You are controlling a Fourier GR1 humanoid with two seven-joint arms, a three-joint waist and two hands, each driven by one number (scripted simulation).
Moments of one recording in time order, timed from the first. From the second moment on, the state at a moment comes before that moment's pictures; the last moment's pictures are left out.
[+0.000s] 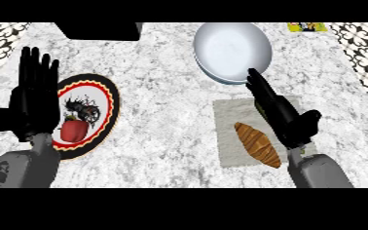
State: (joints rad) left arm -0.20 0.27 0.02 -1.58 0.43 0.45 -0.04; right arm -0.20 -0.28 0.29 -1.51 -0.25 -0.04 0.04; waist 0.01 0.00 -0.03
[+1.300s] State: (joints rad) left arm -0.17 0.37 -0.05 -1.55 0.47 0.07 -0.02; right arm -0.61 -0.62 0.41 -1.12 0.18 0.35 0.12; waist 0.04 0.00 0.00
